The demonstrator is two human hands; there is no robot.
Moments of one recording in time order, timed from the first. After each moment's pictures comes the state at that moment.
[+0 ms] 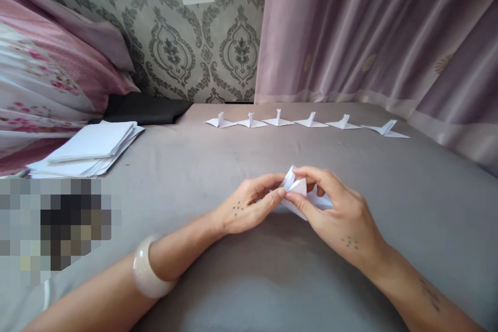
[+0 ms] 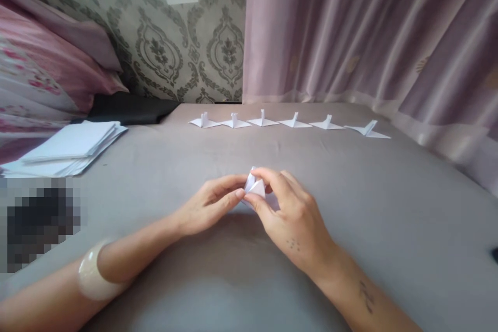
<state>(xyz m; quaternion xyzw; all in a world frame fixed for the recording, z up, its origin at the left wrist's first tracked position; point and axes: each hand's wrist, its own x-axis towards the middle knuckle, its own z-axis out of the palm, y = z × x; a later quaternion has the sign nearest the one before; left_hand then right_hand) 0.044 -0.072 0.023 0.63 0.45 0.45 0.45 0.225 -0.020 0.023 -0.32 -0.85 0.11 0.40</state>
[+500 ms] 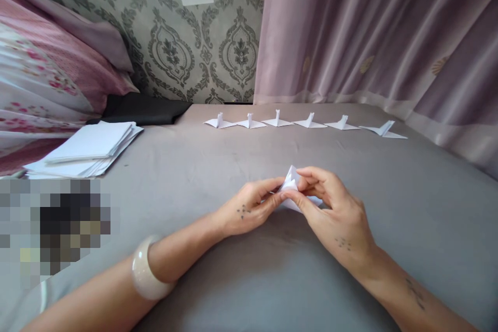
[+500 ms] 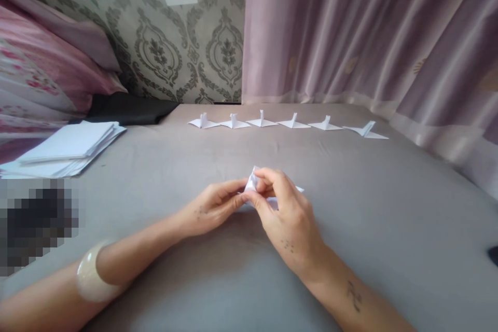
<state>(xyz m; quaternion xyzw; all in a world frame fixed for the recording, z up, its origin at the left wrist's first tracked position) 0.049 -0.068 0.014 0.65 0.44 0.43 0.45 0.218 -0.023 0.014 -0.34 -0.81 0.18 0.45</state>
